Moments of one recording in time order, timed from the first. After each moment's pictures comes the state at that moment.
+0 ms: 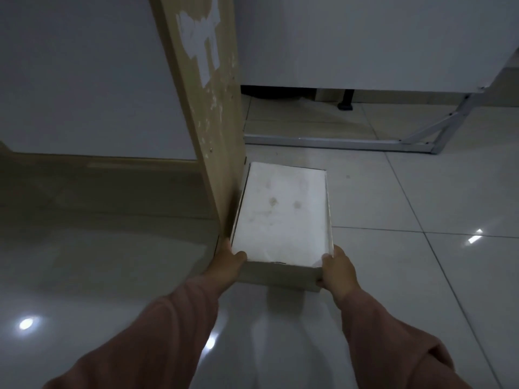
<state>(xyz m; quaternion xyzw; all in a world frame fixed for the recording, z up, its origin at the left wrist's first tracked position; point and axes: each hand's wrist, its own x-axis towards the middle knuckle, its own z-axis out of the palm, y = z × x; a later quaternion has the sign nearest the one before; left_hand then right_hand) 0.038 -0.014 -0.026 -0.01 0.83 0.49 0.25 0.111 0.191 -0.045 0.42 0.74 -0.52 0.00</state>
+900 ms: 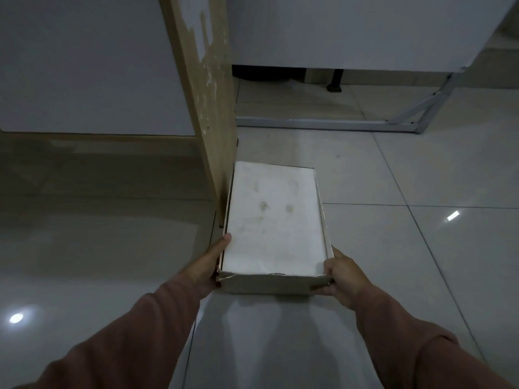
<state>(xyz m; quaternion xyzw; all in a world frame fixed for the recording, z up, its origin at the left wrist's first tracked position) 0.059 -0.058 -0.060 -0.15 0.61 0.67 0.41 0.174 0.188 -0.055 0.41 0.55 -0.72 0.09</state>
